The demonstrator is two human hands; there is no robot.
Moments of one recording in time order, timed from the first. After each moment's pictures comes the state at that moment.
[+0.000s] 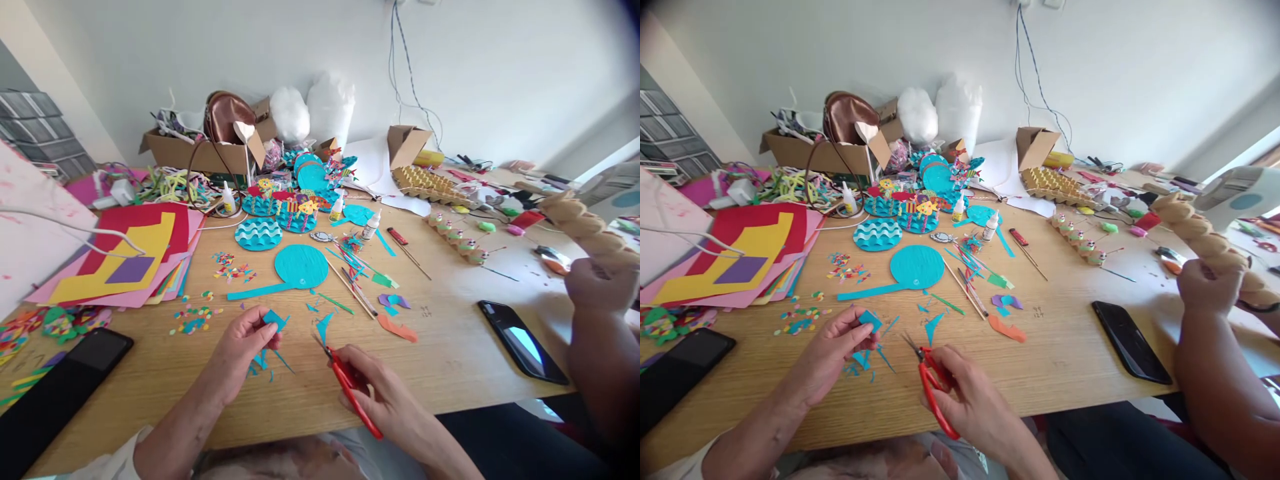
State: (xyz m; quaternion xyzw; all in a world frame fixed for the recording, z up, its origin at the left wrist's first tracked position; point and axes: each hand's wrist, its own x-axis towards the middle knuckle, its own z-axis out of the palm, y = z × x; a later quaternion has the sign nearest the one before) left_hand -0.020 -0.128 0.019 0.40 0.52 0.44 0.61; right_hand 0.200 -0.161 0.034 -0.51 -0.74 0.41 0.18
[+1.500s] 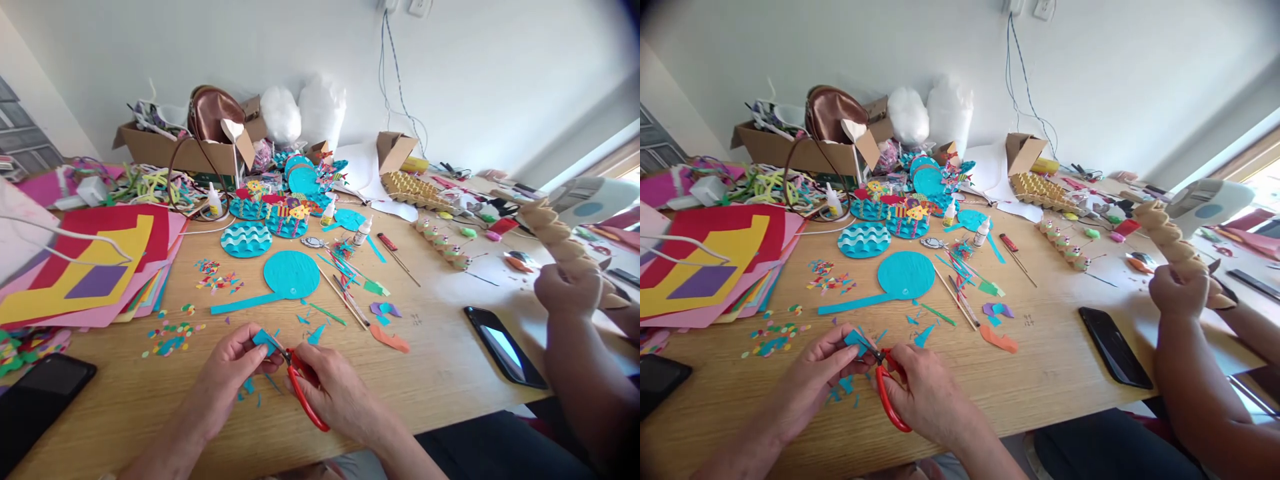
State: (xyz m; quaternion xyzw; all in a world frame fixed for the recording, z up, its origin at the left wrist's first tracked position) left_hand -0.020 -0.123 0.006 0.37 0.44 0.44 0.69; right_hand 0.157 -0.128 0.022 -0.49 -0.79 0.33 0.13
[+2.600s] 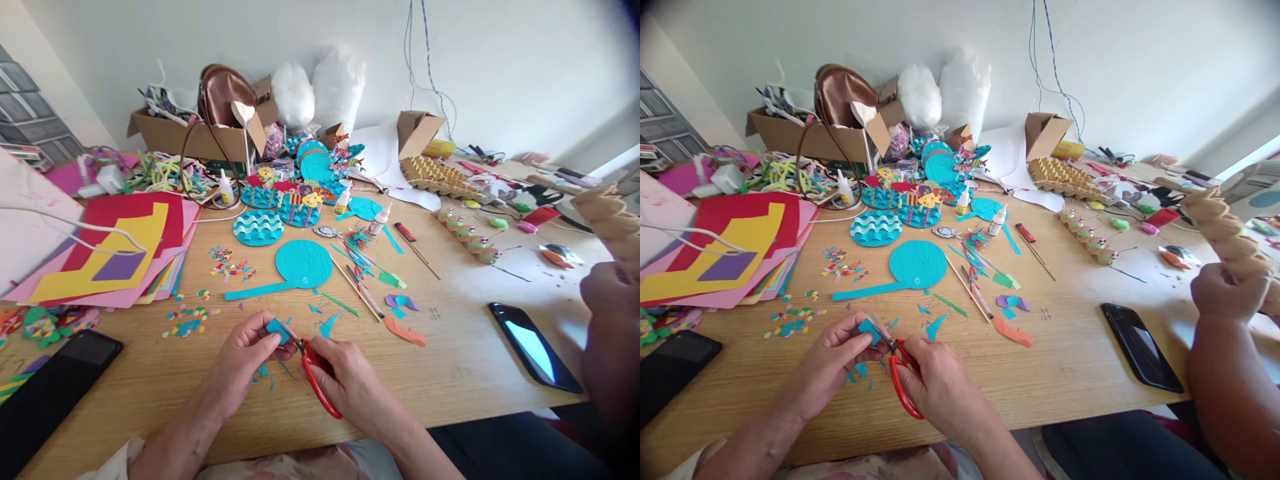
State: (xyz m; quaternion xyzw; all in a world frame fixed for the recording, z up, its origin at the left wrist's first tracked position) left_hand -0.021 -0.126 0.006 0.37 0.43 0.44 0.70; right_hand 0.158 -0.131 0.019 -0.49 -0.79 0.35 0.14
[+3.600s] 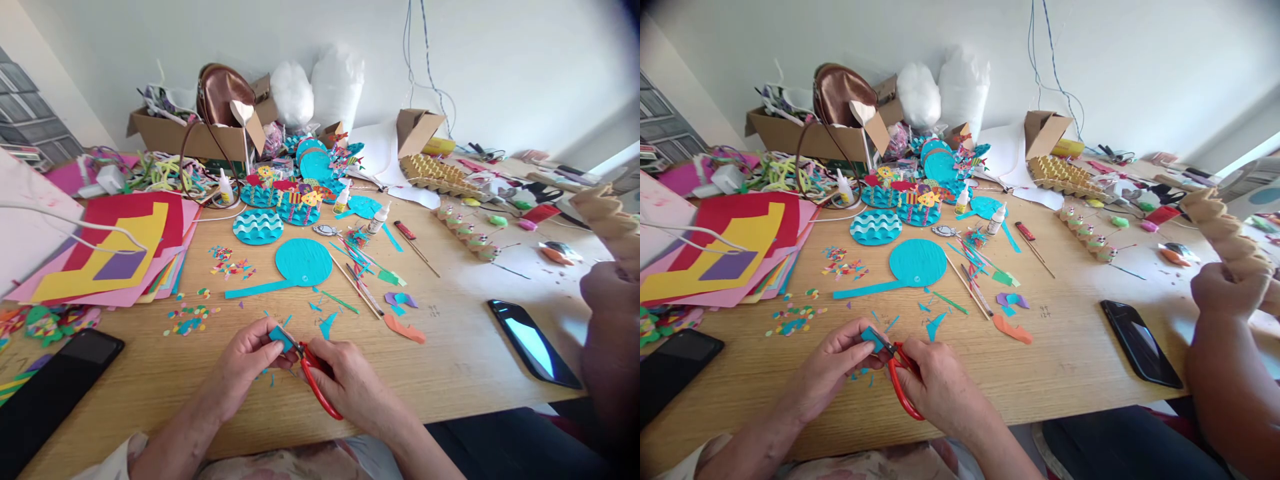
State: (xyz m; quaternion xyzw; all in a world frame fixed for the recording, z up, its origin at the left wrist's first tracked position) left_hand -0.021 -0.131 0.008 0.38 0.43 0.40 0.72; right_hand 0.159 -0.133 0.017 -0.47 -0.79 0.35 0.14
